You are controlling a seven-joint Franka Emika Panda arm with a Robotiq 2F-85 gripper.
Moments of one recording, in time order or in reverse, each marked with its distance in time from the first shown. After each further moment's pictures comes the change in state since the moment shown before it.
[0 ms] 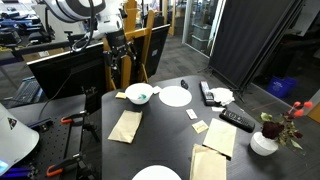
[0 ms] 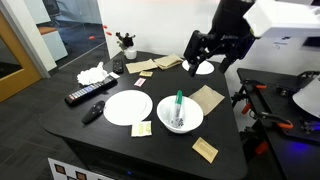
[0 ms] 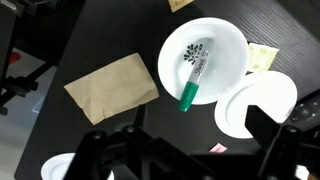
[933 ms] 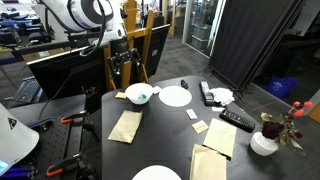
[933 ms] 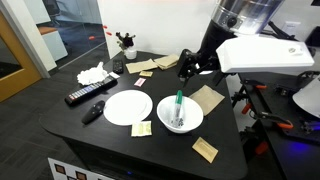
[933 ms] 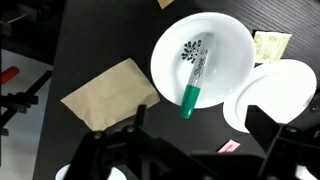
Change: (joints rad) arm 0.061 0.141 -0.044 0.067 -0.228 0.000 0.337
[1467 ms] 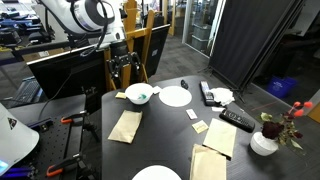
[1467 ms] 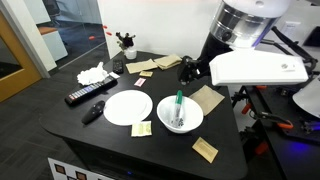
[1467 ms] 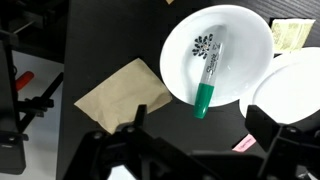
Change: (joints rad) arm 0.069 0.043 -0.050 0.022 -0.070 -0.062 0.161
